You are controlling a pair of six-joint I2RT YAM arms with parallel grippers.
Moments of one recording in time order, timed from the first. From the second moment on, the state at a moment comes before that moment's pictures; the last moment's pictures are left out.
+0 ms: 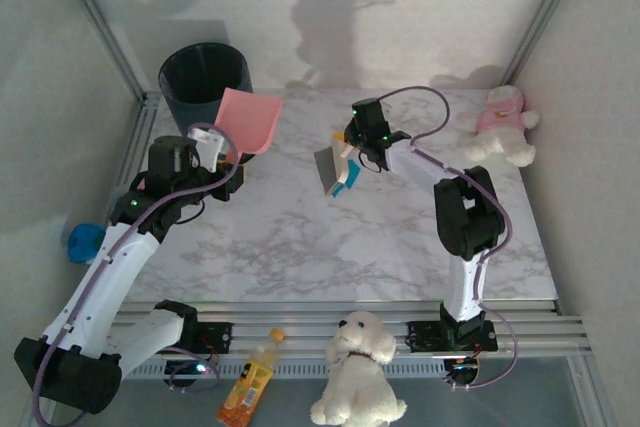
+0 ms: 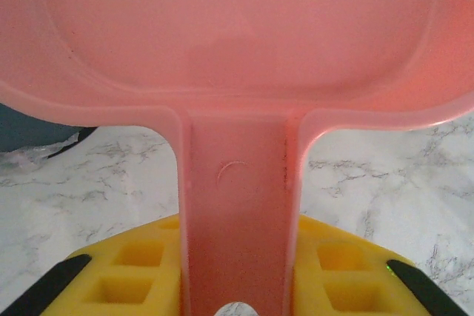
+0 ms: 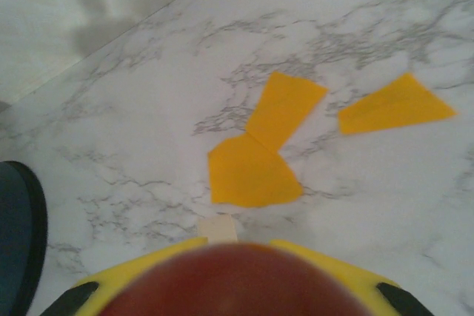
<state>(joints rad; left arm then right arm) -0.22 1.00 1.01 -0.60 0.28 -0.10 0.49 1.90 1.41 -0.20 0.22 0.76</state>
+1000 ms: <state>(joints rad) -0.30 1.05 0.96 -0.61 0.31 -0.05 0.48 1.56 1.16 -0.17 0.21 0.61</state>
